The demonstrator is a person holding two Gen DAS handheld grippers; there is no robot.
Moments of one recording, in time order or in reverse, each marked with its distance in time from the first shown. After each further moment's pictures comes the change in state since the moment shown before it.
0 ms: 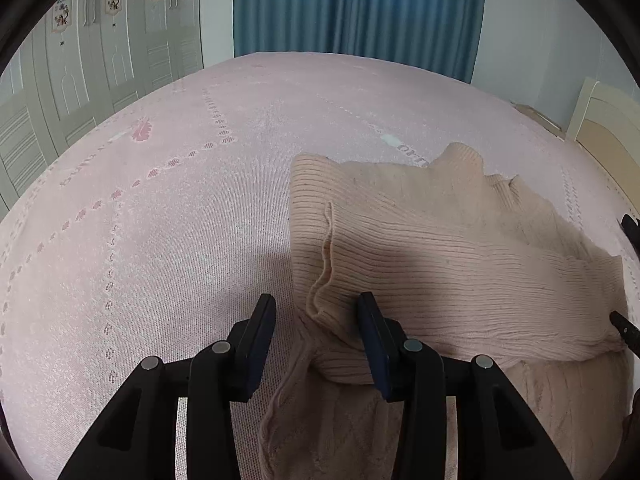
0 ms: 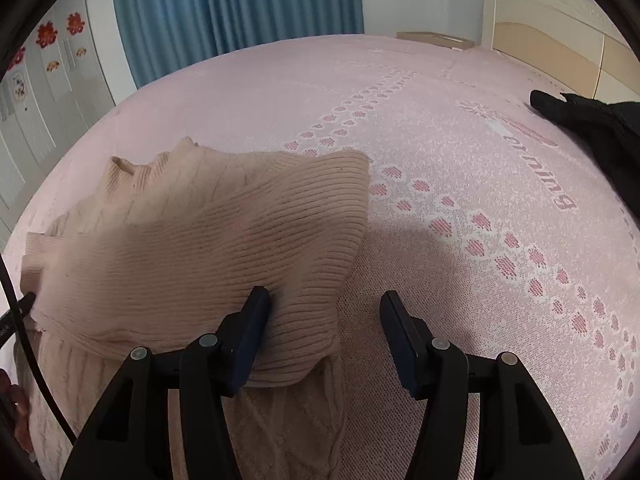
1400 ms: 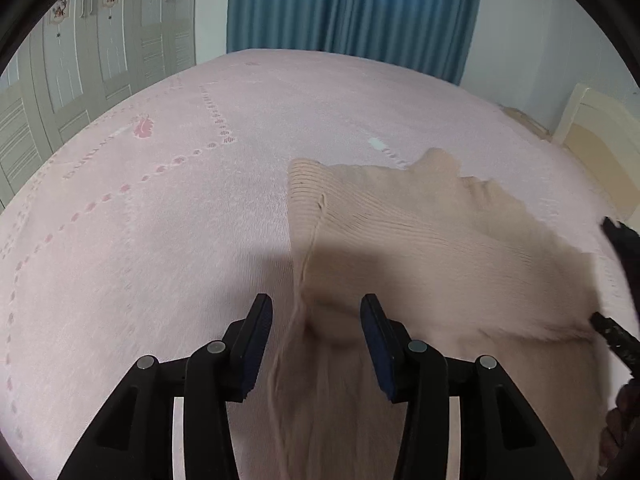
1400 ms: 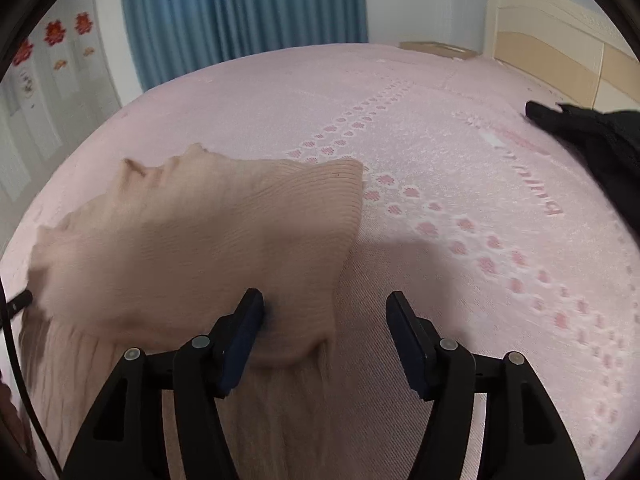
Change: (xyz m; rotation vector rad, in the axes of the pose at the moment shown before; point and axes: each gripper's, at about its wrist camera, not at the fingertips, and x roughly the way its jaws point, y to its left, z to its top) left arm -0.052 0.010 -0.008 -0.007 0.018 -0.075; right arm -0.031 -0.006 -0.008 -0.046 -0.031 0.007
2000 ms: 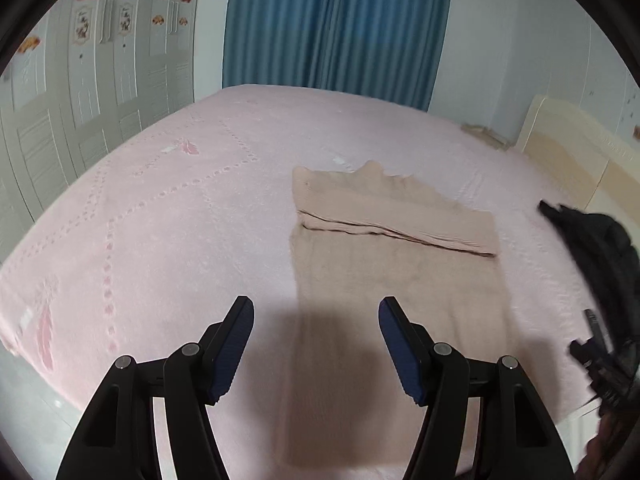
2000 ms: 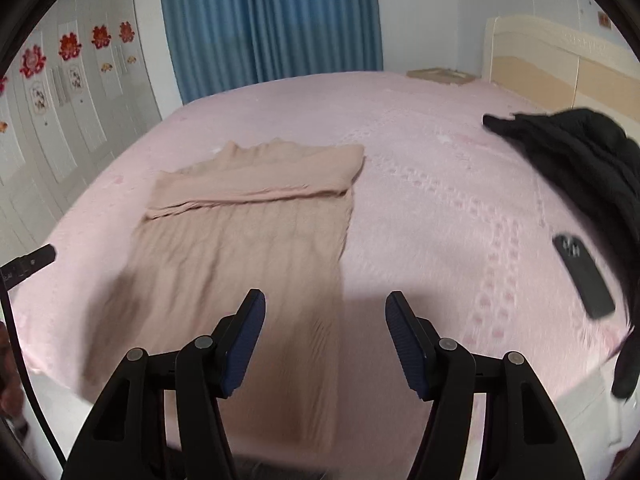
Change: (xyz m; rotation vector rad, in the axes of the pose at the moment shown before) left arm -0.214 0.003 -0.110 0.008 -0.103 -0.059; right arm -0.229 0.015 -0.141 -0.013 -0.073 0.070
